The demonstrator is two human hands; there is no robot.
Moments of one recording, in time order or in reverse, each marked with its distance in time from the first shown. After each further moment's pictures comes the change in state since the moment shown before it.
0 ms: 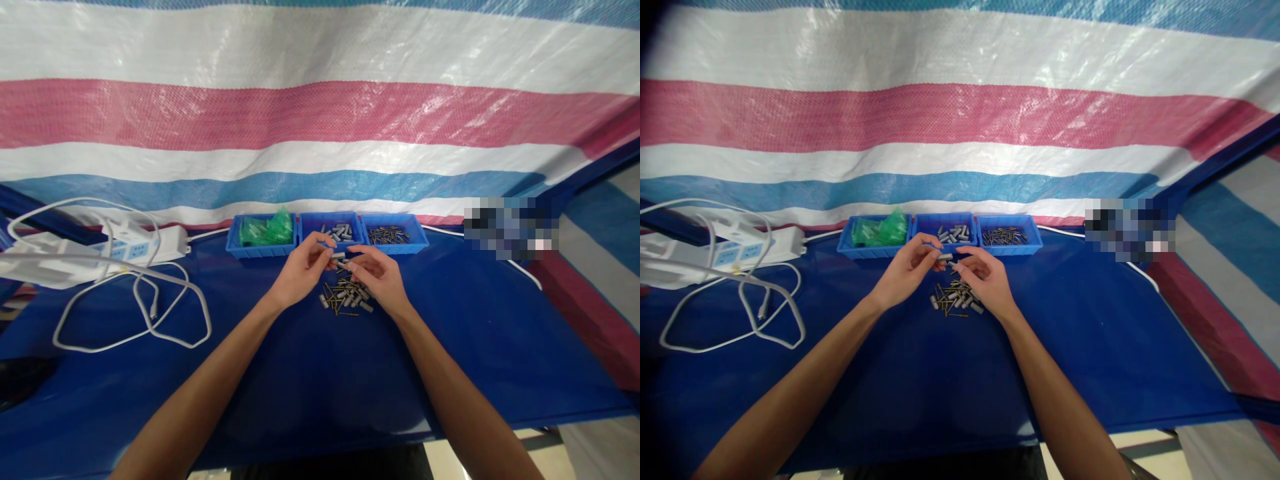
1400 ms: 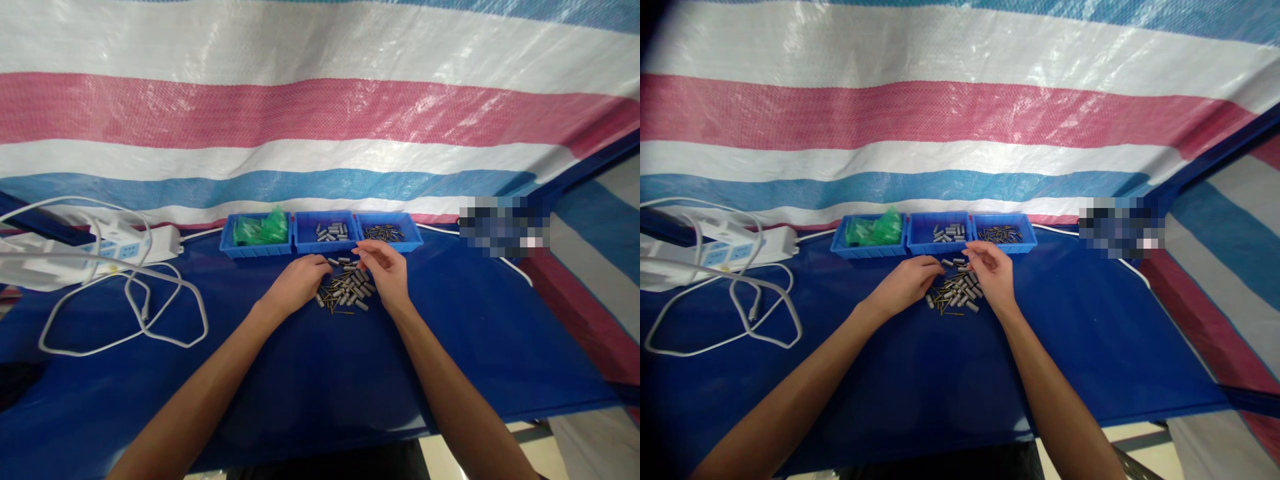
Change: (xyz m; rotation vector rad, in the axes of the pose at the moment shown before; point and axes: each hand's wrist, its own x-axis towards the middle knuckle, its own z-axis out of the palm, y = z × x) left_hand -0.005 -0.012 -0.006 1.046 -0.328 0.289; right_hand 0.007 0.000 -0.010 -0.029 0.215 -0.084
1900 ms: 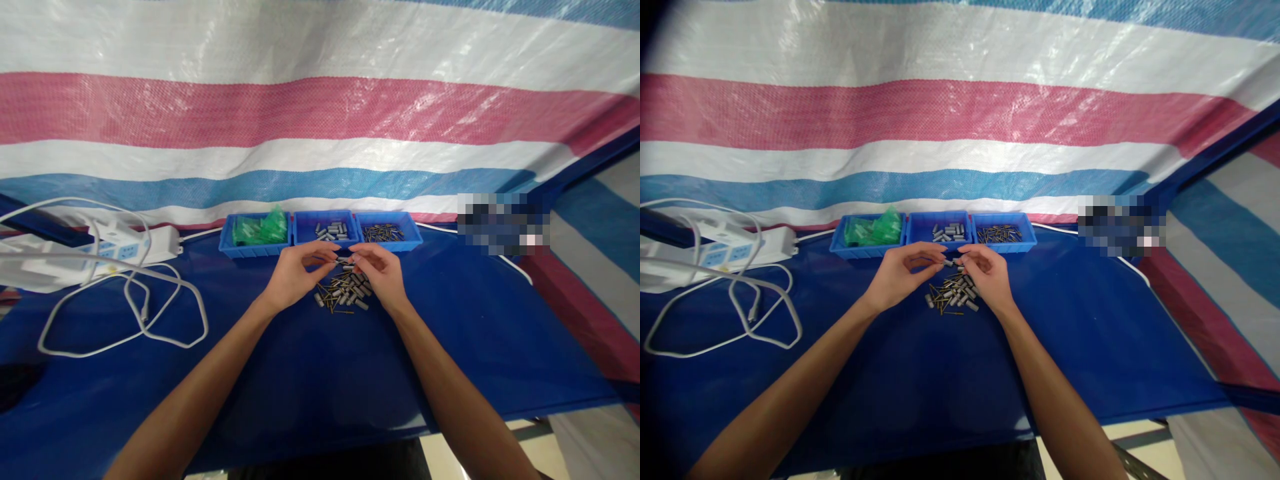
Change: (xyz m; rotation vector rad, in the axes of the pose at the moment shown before) left_hand 0.005 0.012 -0.009 -0.909 0.361 -0.228; right_hand -0.002 -0.002 0.002 -0.011 -0.104 0.046
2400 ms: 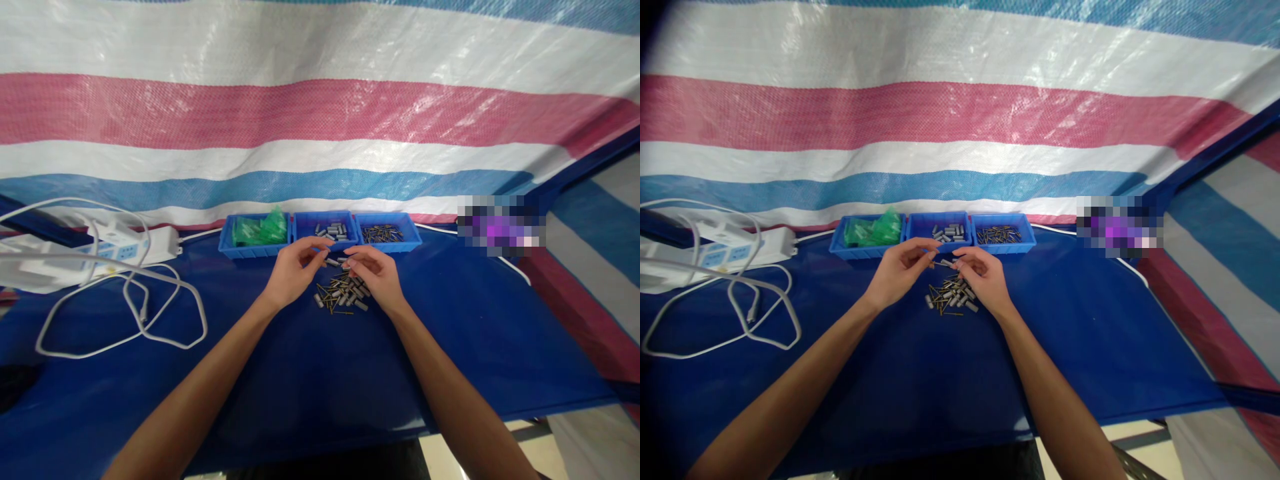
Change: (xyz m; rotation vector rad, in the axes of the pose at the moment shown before) left_hand 0.005 -0.002 0.000 -0.026 0.092 -0.075; right_hand -0.002 0.003 0.001 0.028 -0.095 0.036
